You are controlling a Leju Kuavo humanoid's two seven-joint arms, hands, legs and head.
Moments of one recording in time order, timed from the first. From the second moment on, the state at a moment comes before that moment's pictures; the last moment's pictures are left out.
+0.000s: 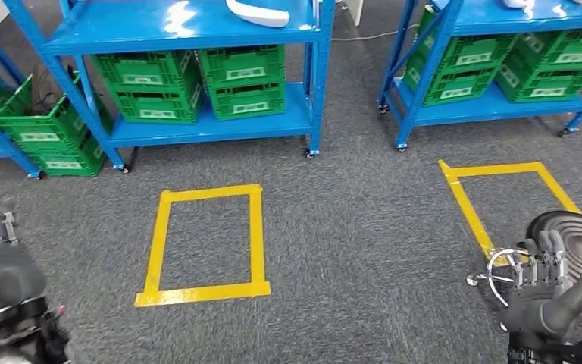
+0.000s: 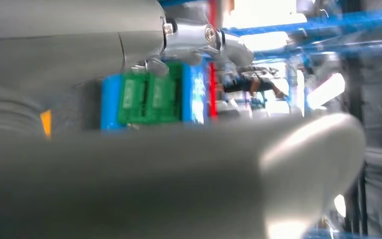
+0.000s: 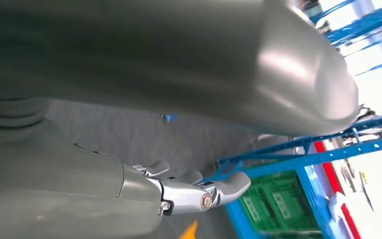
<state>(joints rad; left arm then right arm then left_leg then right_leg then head) 0.08 0.17 -0.34 -2.03 0.00 0.59 -0.25 0.13 -0.21 0.11 -2.12 -0.39 -0.41 -0.07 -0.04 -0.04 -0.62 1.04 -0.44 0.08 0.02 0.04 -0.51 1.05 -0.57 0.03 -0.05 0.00</state>
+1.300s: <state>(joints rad) 0.03 0.13 -0.46 -1.85 0.06 0.57 -0.28 0.02 -0.18 0.49 -1.92 -0.36 -0.53 -0.24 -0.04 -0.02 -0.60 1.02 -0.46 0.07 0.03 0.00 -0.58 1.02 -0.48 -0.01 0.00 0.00</state>
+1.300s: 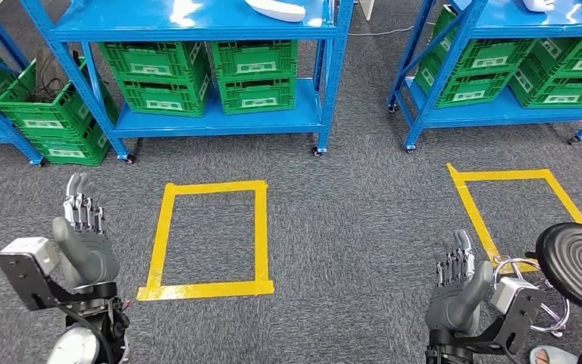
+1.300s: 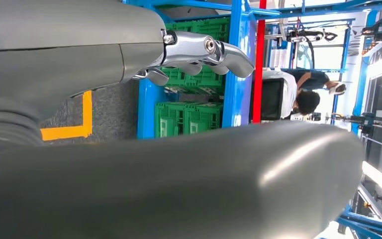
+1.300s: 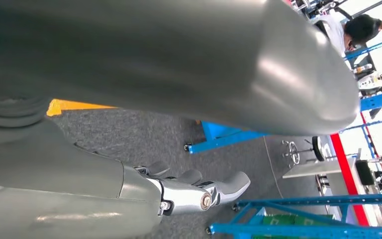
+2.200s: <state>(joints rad) 0.03 0.13 -0.46 -1.85 0.06 0.57 -0.28 0.02 -0.18 0.49 -1.92 -0.33 -0.53 -0.20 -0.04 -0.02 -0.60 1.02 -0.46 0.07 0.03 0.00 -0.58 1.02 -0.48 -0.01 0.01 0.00</state>
